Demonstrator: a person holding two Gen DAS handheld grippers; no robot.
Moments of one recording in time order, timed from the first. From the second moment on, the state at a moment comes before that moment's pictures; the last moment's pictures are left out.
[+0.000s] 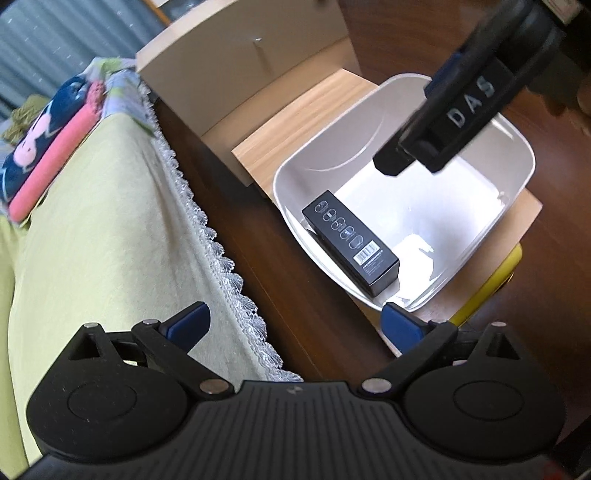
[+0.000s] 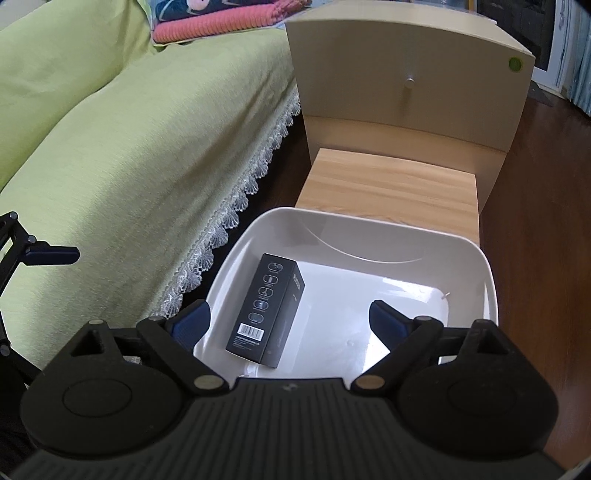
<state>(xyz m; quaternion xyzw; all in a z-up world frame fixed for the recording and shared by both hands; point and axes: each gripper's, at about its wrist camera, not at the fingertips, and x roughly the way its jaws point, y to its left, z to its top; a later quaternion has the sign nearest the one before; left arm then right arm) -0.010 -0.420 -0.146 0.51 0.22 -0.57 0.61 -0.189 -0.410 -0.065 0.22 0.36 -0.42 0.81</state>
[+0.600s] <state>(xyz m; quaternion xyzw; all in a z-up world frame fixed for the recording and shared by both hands) -0.012 -0.395 -0.113 0.42 0.27 -0.55 0.67 -0.194 -0.392 -0.046 0.21 0.35 -0.42 0.81</state>
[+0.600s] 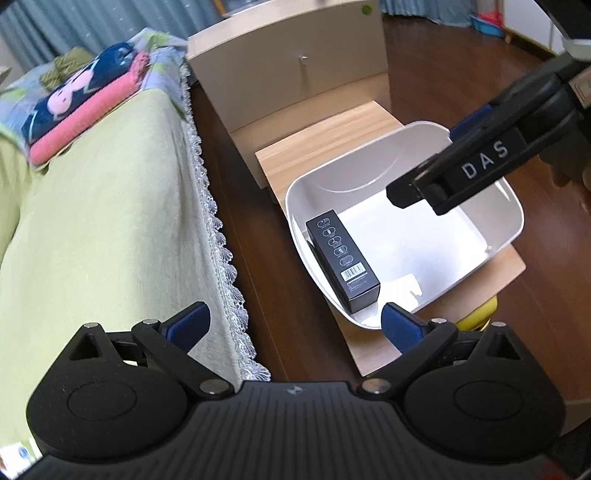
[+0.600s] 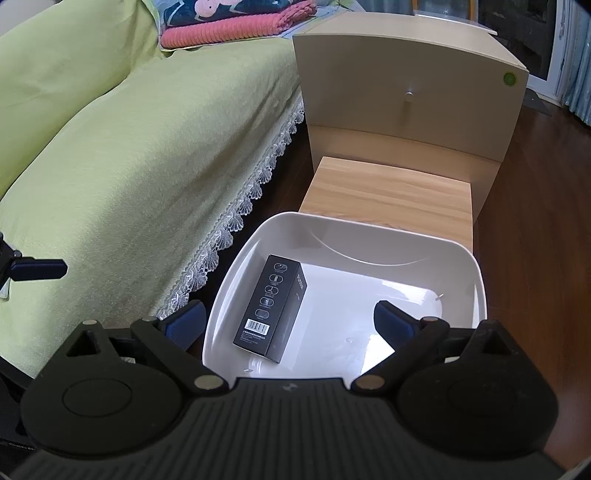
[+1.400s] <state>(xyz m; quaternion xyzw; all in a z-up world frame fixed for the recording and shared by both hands) -0.003 -0.350 -0.081 0.32 0.32 -0.51 0.74 -0.187 -0.367 -0.008 0.22 0.31 -0.38 0.84</state>
